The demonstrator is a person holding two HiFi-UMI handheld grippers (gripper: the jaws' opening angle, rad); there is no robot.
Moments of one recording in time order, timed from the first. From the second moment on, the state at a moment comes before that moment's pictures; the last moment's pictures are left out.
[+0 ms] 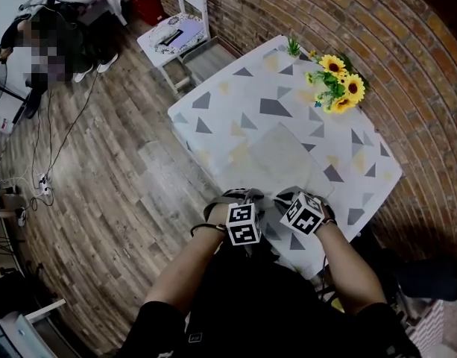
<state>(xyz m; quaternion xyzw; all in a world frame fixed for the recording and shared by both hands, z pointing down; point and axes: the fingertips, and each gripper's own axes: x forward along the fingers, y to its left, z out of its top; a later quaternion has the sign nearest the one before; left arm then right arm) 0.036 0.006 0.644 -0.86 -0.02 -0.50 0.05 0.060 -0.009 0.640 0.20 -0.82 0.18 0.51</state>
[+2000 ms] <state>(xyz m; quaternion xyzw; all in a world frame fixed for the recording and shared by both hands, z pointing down) 0.021 -0.065 0.633 -0.86 -0.04 -0.51 0.08 0.072 -0.085 0.643 0.27 -0.78 0.24 0.51</state>
